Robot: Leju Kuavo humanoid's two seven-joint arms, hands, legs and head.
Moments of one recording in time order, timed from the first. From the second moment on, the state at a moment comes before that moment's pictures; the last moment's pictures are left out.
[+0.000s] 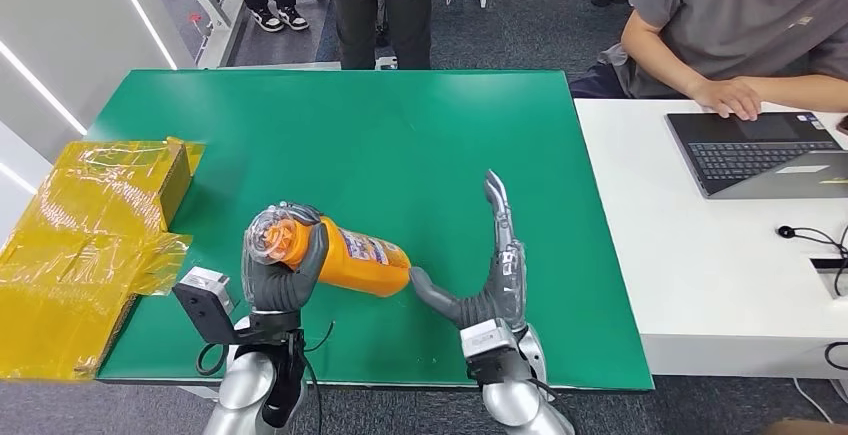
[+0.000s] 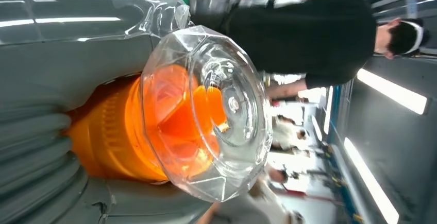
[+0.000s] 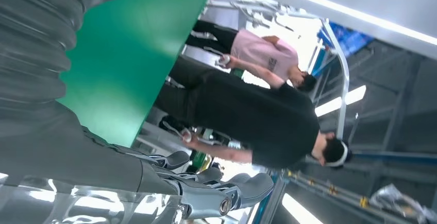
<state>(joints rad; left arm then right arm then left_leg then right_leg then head) -0.13 -0.23 -0.34 -1.46 -0.09 0.30 -0.66 -0.19 0.13 0.65 -1.40 0.21 -0.65 -0.67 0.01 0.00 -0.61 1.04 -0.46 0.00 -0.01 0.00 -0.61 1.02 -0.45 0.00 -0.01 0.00</state>
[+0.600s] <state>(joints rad) -0.32 0.08 -0.25 -1.38 -1.20 0.69 -0.31 -0.08 0.10 0.65 -1.53 0.12 -0.70 -0.70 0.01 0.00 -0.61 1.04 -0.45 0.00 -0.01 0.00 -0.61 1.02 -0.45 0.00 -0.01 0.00</state>
